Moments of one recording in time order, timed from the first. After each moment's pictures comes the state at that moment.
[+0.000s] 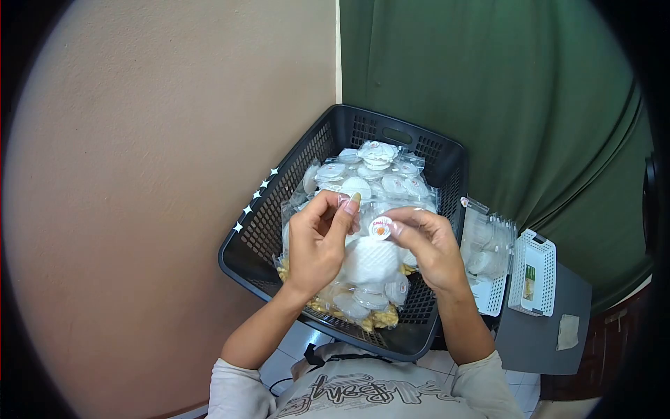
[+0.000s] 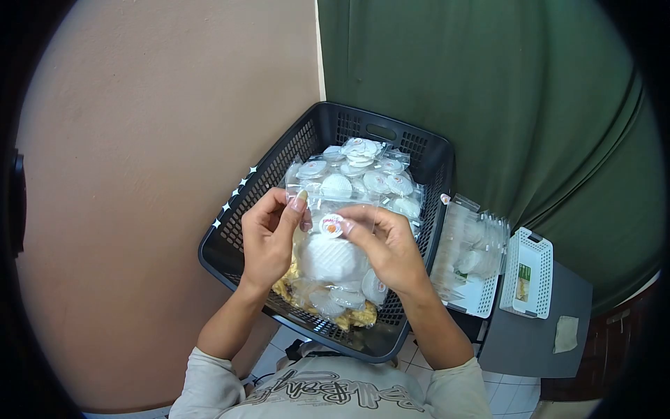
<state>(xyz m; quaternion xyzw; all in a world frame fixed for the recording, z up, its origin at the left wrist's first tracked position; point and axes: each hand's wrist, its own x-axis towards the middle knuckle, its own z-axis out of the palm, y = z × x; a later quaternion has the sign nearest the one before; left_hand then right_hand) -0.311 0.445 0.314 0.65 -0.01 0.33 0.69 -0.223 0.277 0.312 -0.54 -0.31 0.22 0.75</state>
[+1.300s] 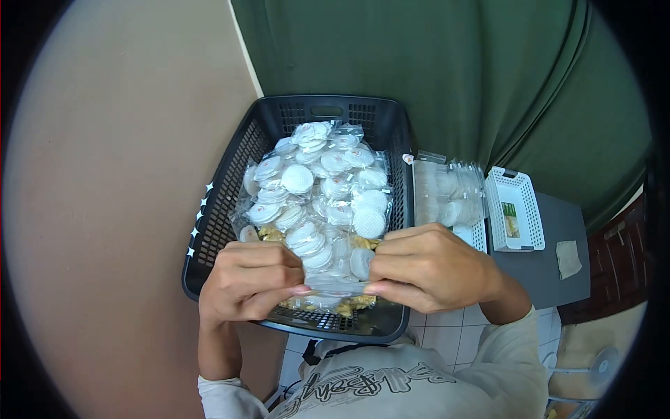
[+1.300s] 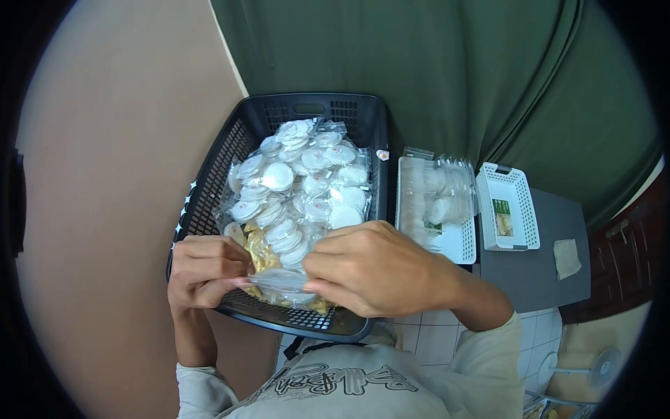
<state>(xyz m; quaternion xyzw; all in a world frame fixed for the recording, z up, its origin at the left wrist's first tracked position) -0.328 0.460 0.355 0.82 -0.37 0.20 0.39 -0.241 0.191 0.371 -0.69 -0.63 -0.01 0.35</state>
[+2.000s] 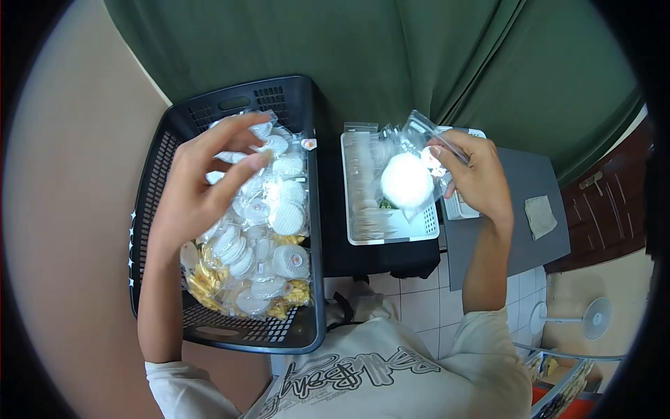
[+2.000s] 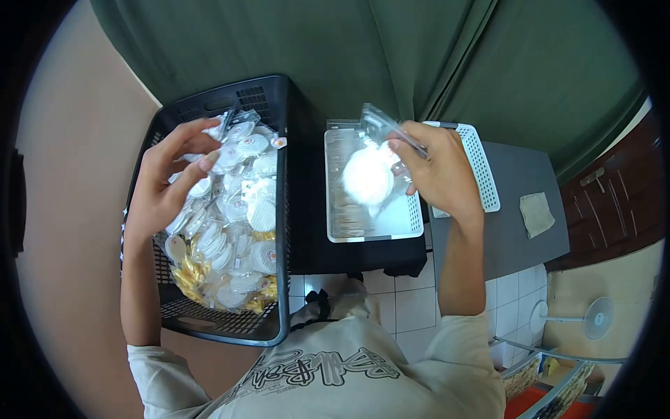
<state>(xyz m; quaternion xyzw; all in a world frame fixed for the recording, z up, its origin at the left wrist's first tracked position) -0.185 0.357 0.373 0.88 -0.20 0.12 0.41 -0.148 0.003 0.339 -0.88 -0.13 -0.05 0.46</state>
